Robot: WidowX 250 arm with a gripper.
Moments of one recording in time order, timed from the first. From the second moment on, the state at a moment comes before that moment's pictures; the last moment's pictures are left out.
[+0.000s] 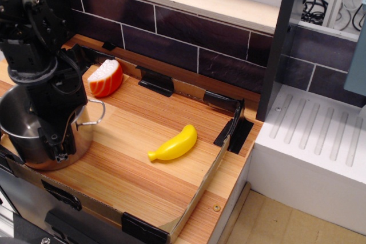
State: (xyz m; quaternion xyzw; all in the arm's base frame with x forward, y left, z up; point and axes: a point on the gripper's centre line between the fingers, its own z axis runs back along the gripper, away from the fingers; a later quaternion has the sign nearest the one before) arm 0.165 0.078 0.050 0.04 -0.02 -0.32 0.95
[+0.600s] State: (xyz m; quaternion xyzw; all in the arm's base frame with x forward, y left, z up) arm 0.178 0.069 0.073 -0.02 0.01 -0.30 0.96
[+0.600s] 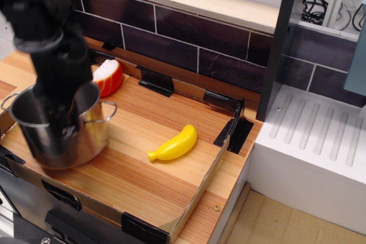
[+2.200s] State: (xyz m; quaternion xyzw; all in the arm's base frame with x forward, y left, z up) arm 0.219 0.068 0.074 -0.11 0.12 -0.30 0.94
